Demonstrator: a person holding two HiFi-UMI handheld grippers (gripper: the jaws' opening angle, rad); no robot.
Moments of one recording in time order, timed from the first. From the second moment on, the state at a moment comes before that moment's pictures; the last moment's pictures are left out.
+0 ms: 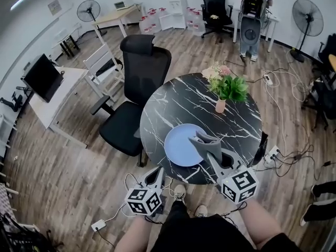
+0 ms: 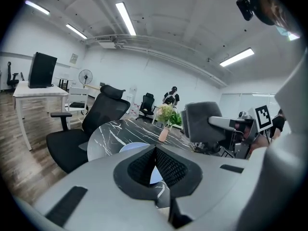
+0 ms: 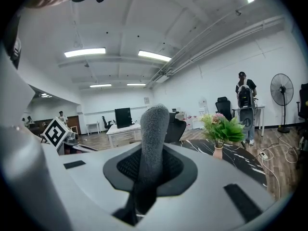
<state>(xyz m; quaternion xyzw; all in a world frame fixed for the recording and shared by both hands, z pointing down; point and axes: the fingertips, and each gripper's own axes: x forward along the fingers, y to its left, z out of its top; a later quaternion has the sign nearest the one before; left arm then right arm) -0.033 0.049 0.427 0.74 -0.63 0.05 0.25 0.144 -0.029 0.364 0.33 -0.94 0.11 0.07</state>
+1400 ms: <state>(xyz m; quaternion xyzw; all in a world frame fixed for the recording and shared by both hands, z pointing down) -0.103 -0.075 0.609 0.73 -0.51 0.16 0.43 0.039 -0.121 0.476 0.37 -0.90 0.07 0.21</state>
